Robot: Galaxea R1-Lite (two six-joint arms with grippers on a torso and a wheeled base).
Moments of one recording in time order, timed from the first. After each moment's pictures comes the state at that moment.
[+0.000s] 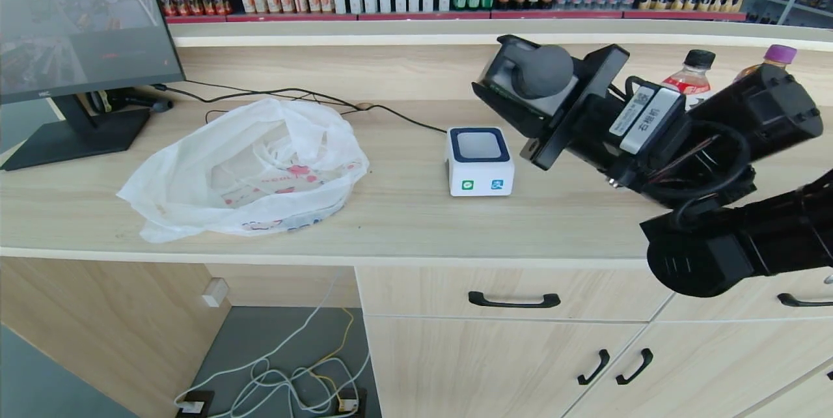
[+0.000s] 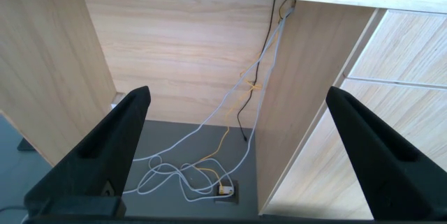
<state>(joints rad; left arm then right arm) 0.00 0.00 0.00 0.00 0.00 0.00 0.46 1.91 -1.06 -1.57 0.73 -0.76</state>
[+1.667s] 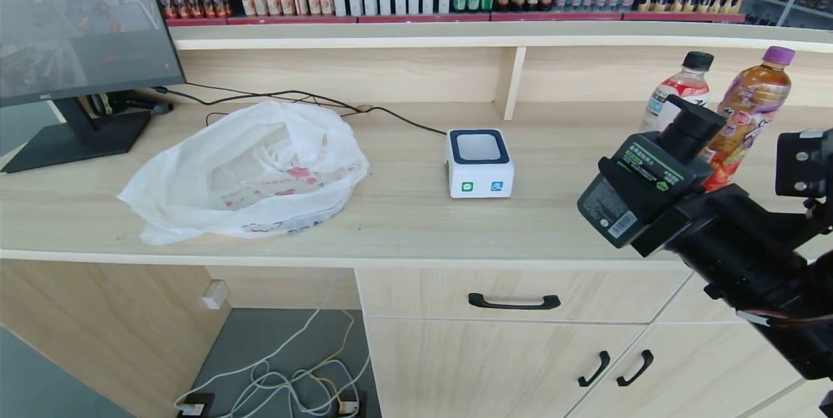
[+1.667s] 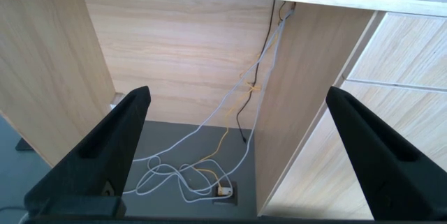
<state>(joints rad) 0.00 0.00 0.00 0.00 0.00 -0.01 0.45 1.58 -0.34 -1.57 -0.01 0.03</state>
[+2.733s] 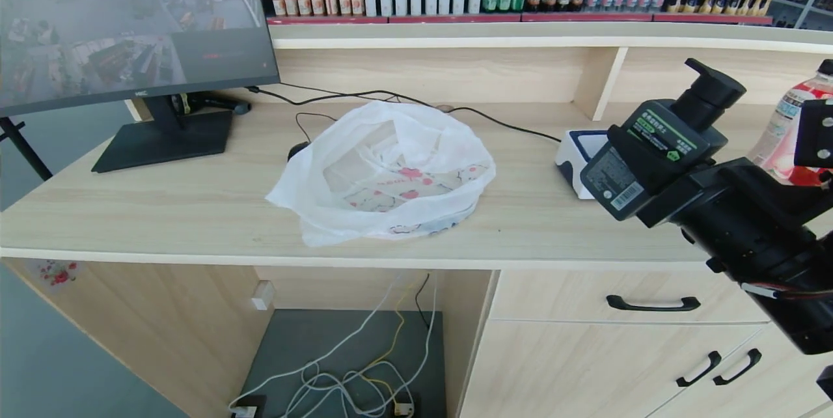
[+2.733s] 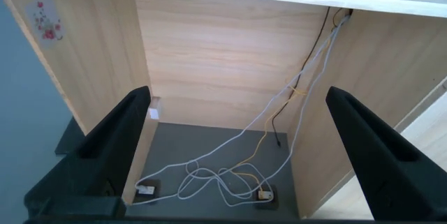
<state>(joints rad) 0.00 0.00 0.00 0.00 0.00 -0.01 0.45 1.57 -0.42 -1.57 -0.01 0.05</state>
